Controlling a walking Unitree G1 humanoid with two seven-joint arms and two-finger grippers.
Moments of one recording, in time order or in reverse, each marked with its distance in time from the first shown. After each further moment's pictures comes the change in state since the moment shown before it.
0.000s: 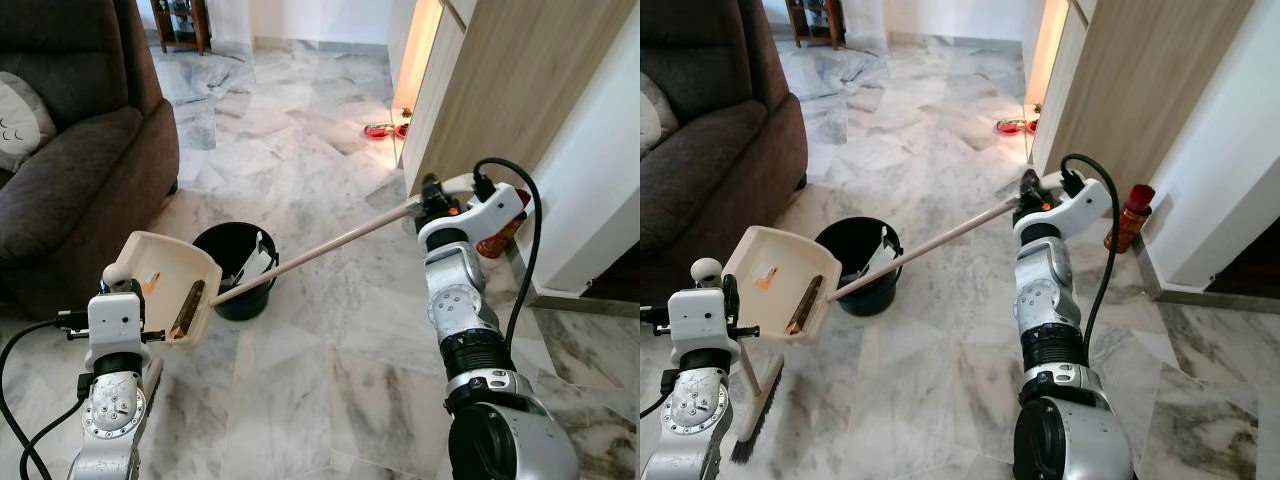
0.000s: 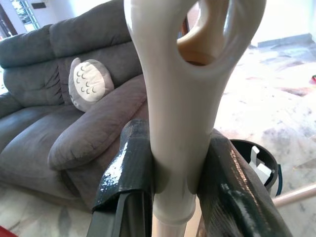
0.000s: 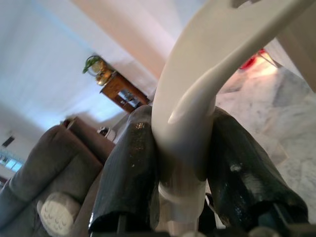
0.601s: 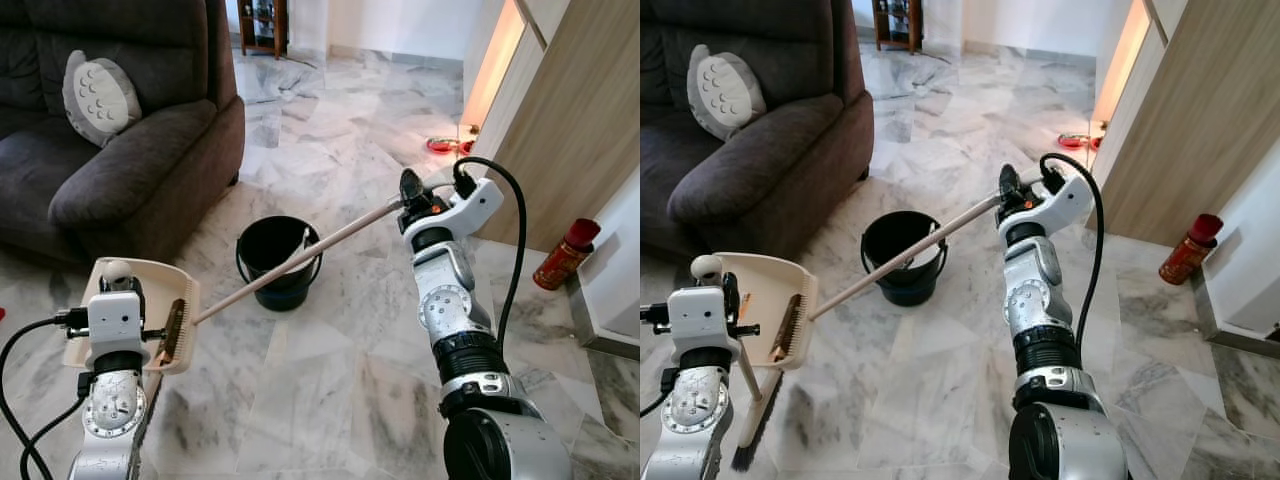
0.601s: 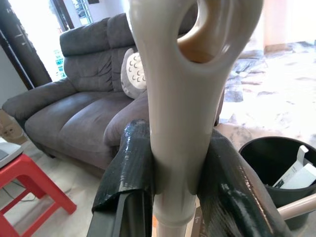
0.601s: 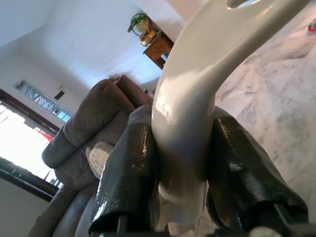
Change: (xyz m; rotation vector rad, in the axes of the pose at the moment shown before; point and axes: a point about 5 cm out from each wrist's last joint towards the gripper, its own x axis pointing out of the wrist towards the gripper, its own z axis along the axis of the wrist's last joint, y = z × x) left arm -0.002 0.002 -0.001 0.002 0.005 0.006; right arm 0.000 0.010 -0.009 0.000 0.043 0.061
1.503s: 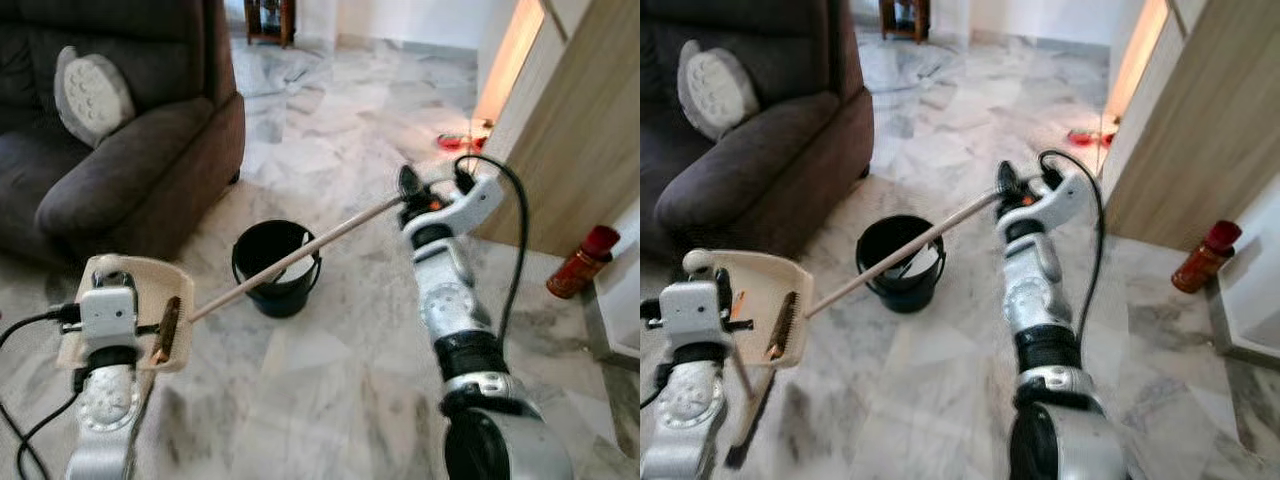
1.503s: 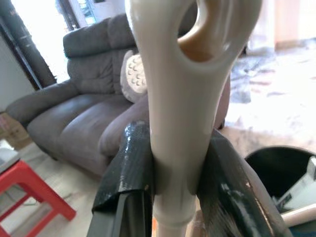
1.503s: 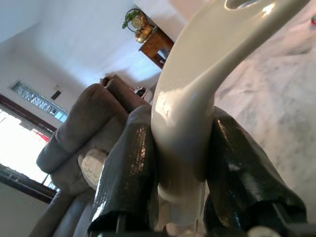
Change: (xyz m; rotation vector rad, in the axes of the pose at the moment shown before) left arm 0.006 -0.002 0.009 -0.011 -0.033 -0.001; right arm -0.004 -0.014 0.013 0.014 -0.036 -0.028
